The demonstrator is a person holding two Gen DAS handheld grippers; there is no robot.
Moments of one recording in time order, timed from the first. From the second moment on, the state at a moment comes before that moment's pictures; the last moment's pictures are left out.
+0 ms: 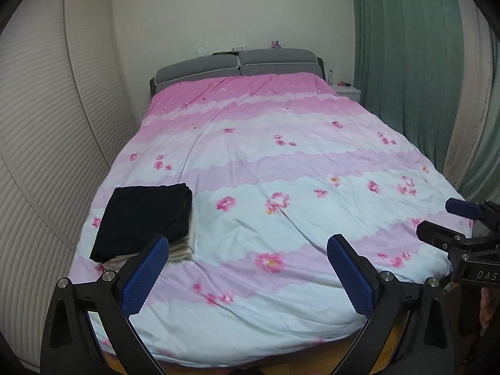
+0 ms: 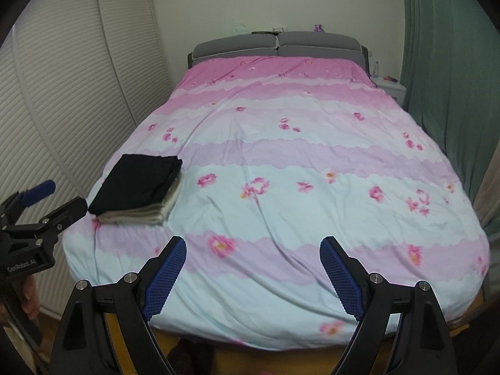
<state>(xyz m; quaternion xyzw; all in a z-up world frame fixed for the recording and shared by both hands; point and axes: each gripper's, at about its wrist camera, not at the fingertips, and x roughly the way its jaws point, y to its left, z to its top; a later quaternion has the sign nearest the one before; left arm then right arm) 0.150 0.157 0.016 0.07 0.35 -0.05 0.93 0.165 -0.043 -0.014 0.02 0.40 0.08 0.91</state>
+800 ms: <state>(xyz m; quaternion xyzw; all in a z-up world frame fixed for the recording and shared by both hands) 0.092 0.095 0.043 0.07 0.33 -0.08 0.94 0.087 -0.106 0.023 0.03 0.34 0.07 0.94</state>
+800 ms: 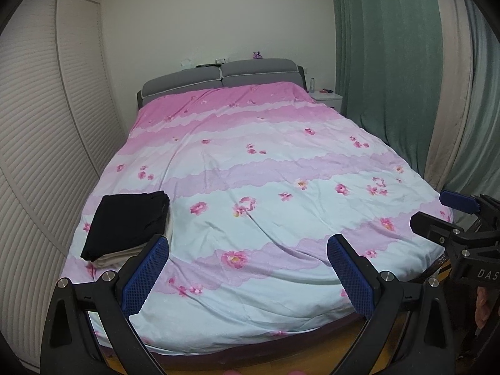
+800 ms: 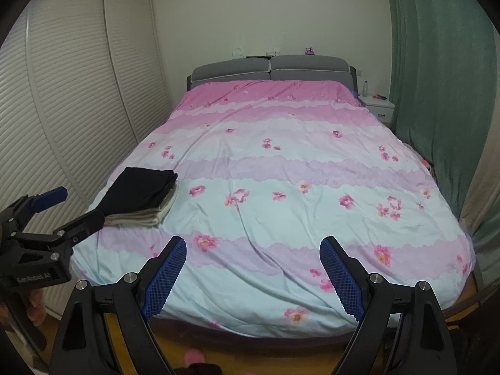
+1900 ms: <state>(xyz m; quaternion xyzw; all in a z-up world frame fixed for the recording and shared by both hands) 0.089 0.116 0.048 0.04 0.34 -0.07 0.94 0.080 -0.099 0.034 0.03 0.33 0.07 0.94</state>
